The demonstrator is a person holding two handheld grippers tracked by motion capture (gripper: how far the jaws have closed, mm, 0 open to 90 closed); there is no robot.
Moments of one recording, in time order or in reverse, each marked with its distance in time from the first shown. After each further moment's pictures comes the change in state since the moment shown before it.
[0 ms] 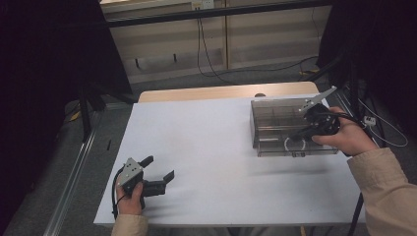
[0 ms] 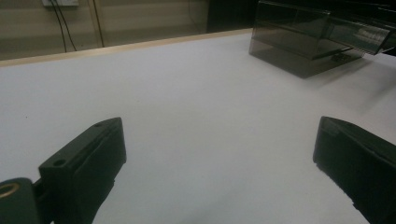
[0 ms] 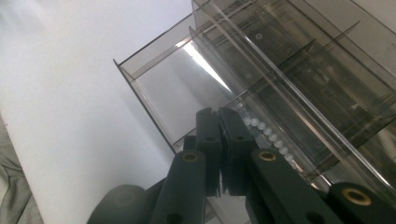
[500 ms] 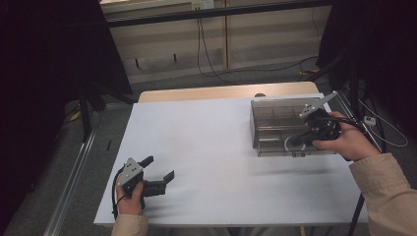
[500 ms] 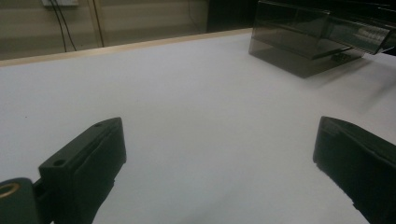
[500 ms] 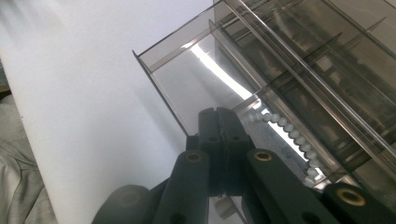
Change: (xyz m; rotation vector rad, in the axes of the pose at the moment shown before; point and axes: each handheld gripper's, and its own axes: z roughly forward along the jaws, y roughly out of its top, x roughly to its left) left arm 0.000 0.000 0.000 -0.001 -0.001 0.005; right arm 0.007 -0.008 0.002 -0.017 0.040 -0.016
